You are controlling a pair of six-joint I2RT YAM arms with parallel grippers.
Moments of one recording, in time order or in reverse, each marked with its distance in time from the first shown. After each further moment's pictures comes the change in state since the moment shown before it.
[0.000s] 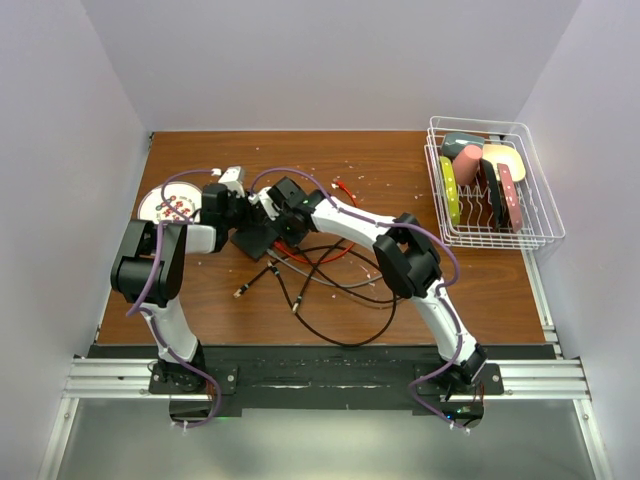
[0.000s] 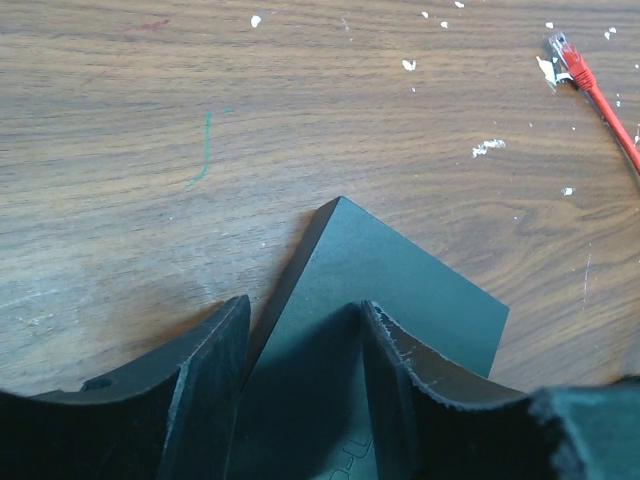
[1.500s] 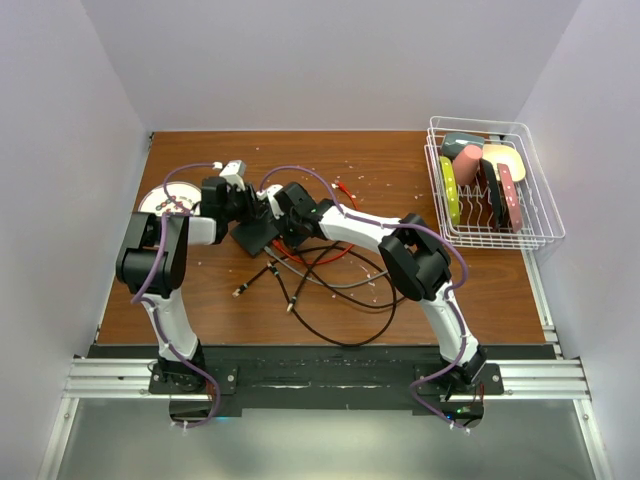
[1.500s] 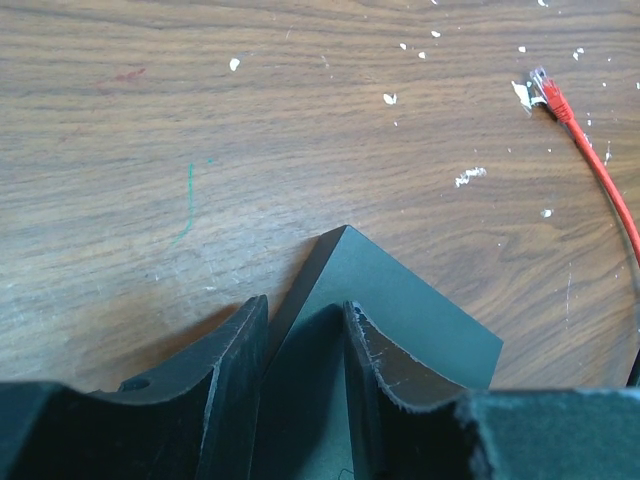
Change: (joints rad) left arm 0.020 0.078 0.090 -0.016 0.099 -0.004; right arm -0.003 -0.087 -0.197 0.245 0.004 0.146
